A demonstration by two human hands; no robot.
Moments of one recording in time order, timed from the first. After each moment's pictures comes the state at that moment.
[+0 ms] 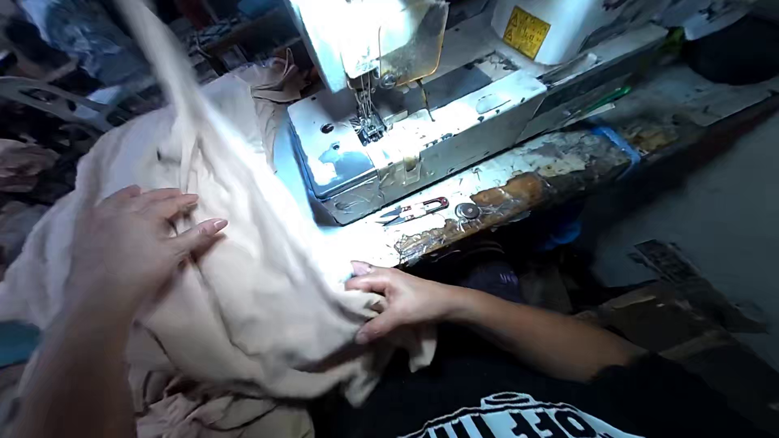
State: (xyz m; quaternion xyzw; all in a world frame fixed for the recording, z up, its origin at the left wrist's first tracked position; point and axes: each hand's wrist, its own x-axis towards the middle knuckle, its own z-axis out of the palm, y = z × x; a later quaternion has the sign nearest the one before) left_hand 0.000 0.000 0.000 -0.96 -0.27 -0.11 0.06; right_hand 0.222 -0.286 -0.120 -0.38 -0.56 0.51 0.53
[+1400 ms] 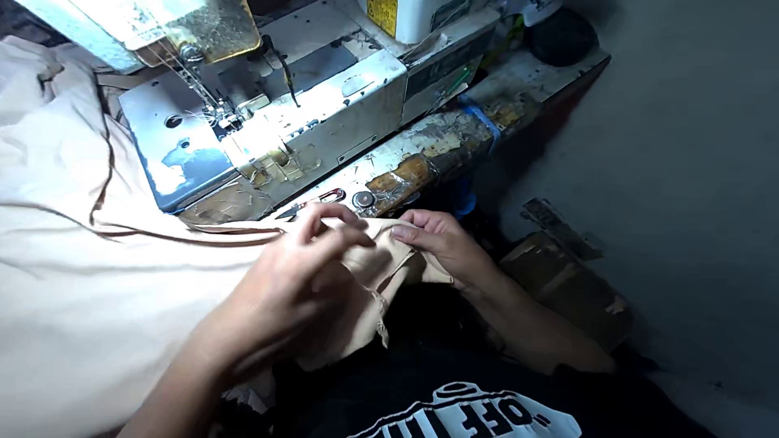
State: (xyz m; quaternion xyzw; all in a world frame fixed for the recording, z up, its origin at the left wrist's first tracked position) left_hand 0.166 -0.209 -0.076 -0.95 0.13 -0.08 -0.27; right_hand 0.295 -0.418 -0.140 -0.52 -0.19 0.40 0.73
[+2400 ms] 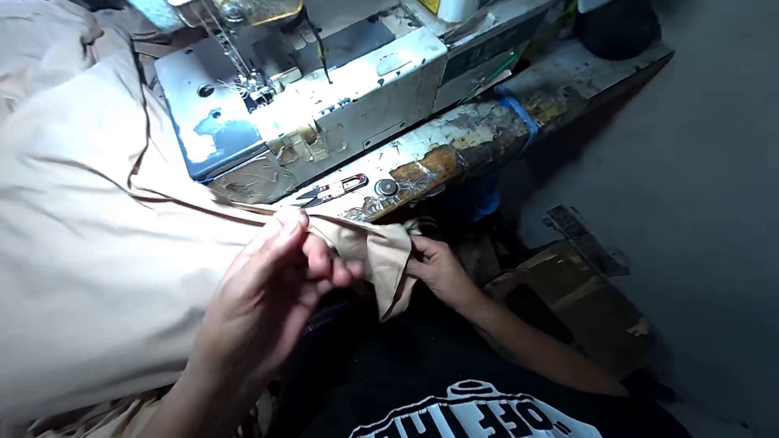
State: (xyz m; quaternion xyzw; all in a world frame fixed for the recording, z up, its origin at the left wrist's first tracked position) left_hand 0.120 -0.248 -0.059 -0.47 -0.16 -0.15 -0.86; right_hand 0.263 -0.410 -0.198 -0.60 -0.28 0.30 0.69
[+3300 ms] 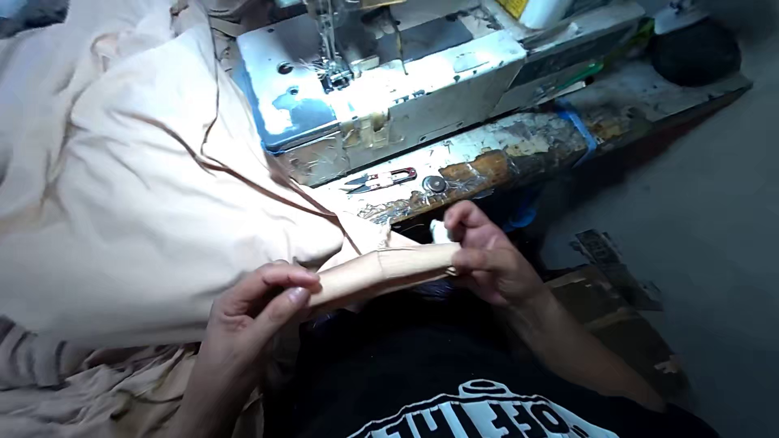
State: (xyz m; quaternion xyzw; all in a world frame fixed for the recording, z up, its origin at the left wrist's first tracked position) left_hand 0.033 -0.219 -0.090 -0.72 -0.14 -0.26 -0.63; right_hand 0.277 -0.402 -0.146 -0.34 -0.35 0.48 0.73
